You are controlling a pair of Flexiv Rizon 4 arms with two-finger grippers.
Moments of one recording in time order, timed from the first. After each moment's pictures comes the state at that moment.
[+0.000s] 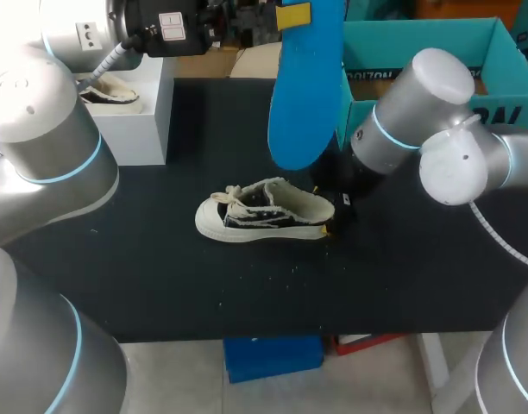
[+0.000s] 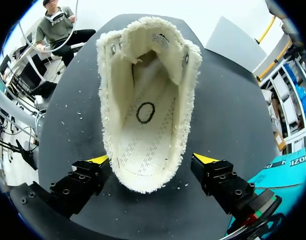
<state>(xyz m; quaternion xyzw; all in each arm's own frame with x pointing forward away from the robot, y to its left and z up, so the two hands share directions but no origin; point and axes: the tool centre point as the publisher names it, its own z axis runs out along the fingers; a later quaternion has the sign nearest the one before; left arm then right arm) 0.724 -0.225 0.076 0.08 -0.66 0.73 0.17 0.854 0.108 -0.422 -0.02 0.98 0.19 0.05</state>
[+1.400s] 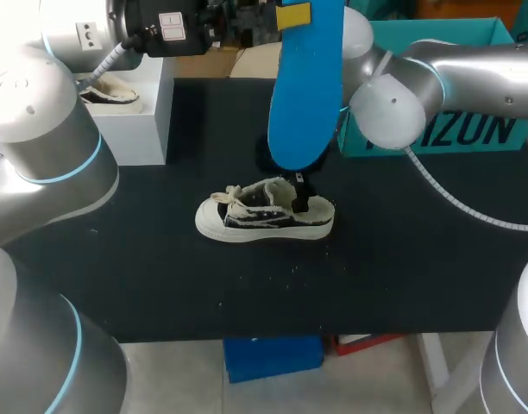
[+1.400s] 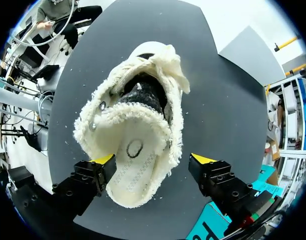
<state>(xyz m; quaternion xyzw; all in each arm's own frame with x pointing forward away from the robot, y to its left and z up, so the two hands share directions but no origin) 0.724 -0.225 0.076 0.08 -0.66 0.73 0.17 0.868 0.168 -0.381 -0.08 0.99 0.06 0.05</state>
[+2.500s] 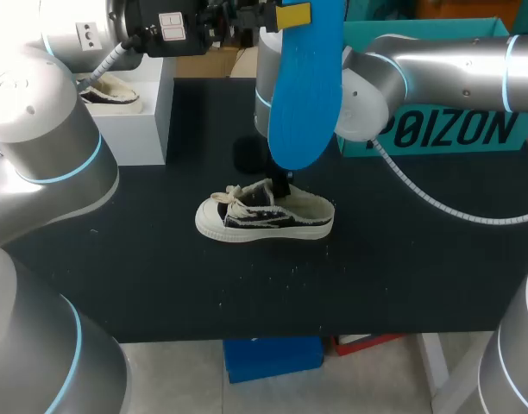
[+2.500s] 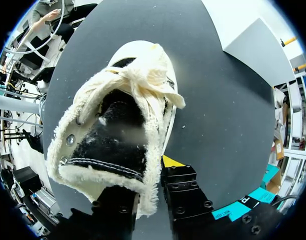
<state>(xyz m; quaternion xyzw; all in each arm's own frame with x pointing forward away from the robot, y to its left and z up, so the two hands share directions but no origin) 0.724 -0.225 0.076 0.08 -0.66 0.73 0.17 0.881 0.196 -0.401 -0.07 1.00 0.03 0.03</state>
